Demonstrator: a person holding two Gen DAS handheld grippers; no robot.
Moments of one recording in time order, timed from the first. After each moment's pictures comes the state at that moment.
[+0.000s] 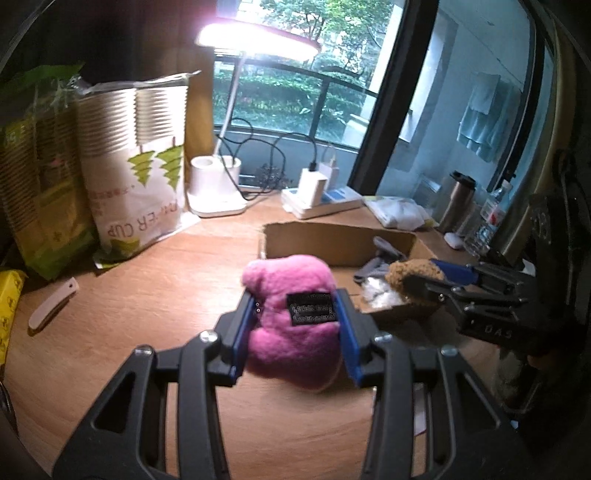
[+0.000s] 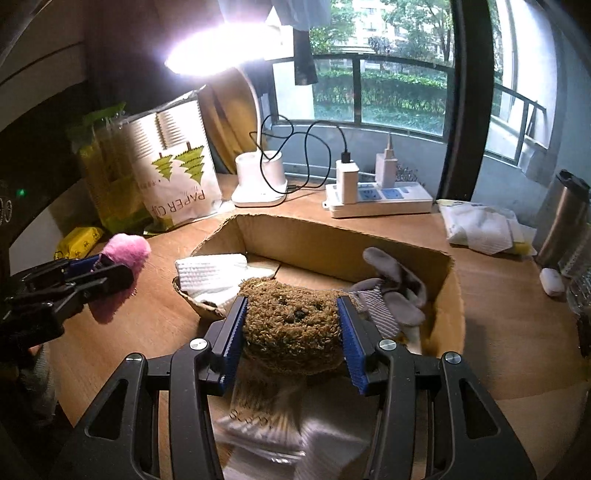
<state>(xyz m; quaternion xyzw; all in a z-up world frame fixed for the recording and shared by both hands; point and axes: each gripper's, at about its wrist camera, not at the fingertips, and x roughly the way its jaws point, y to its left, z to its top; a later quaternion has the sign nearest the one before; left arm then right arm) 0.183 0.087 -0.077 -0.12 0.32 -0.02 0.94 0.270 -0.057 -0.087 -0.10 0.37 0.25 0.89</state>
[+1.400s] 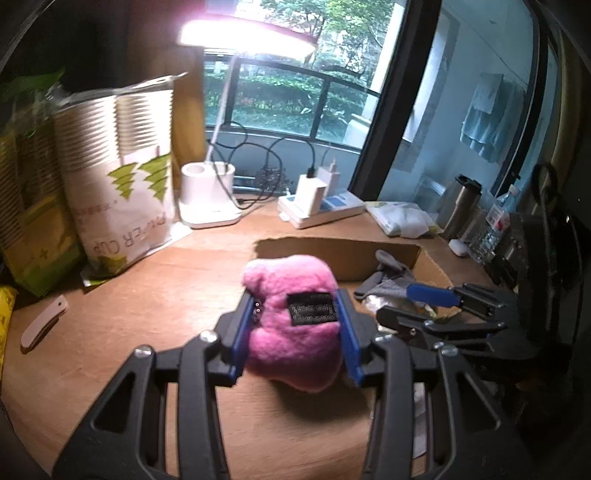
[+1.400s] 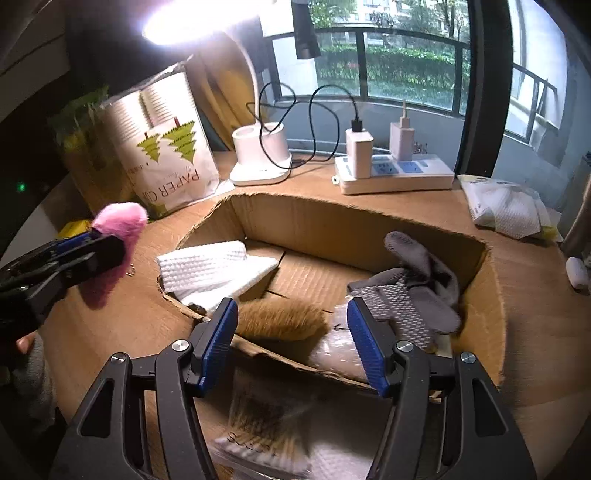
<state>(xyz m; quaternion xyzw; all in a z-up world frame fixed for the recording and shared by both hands) 0.215 0.073 -0.074 -0.11 0.32 -0.02 0.94 0.297 -0.058 -0.106 -0.08 0.40 0.26 0.87</state>
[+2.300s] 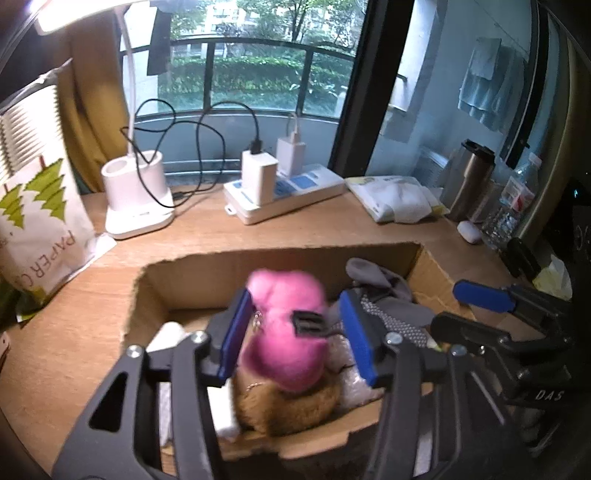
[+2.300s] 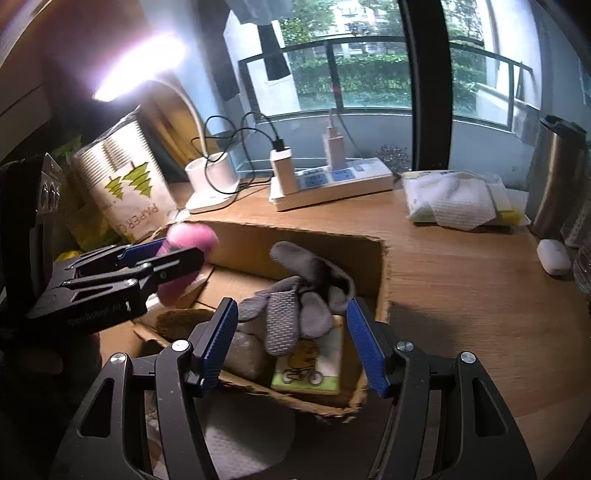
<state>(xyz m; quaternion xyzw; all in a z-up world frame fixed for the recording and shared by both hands) 0.318 -0.002 -0.106 -0.08 0.37 -0.03 0.92 0.327 -0.146 -0.102 -0.03 0.39 0.24 0.89</state>
